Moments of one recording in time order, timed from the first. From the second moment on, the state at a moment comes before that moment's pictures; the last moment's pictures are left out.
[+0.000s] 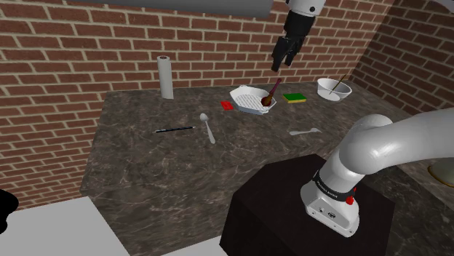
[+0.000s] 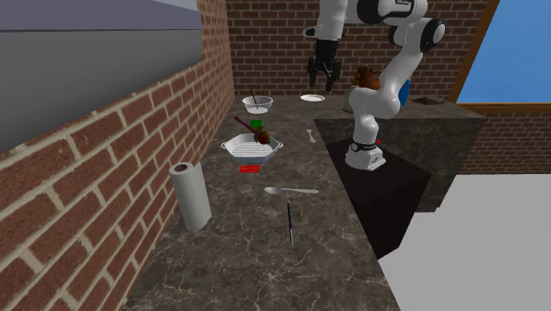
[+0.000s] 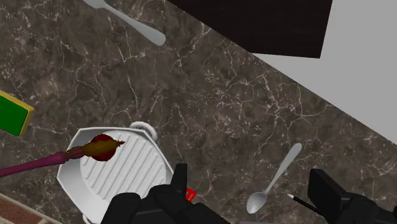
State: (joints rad) arm -0.01 -0.77 0.04 -2.35 0.02 1.66 -0.03
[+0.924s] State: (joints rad) arm -0.04 -0.52 0.29 -2.46 0.05 2.01 0.35
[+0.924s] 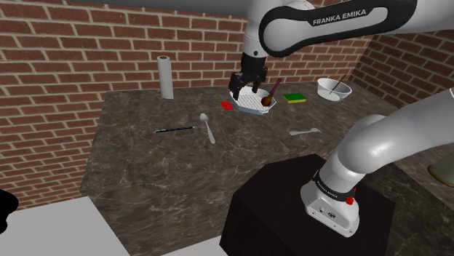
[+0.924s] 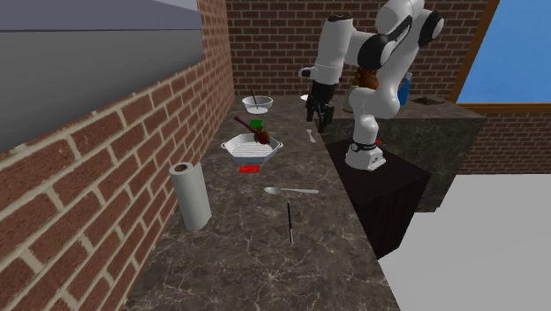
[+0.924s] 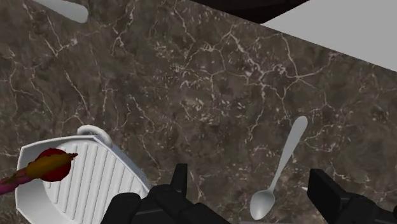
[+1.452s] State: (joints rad) arm -0.11 -0.22 0.46 -2.39 -0.08 2.21 0.69
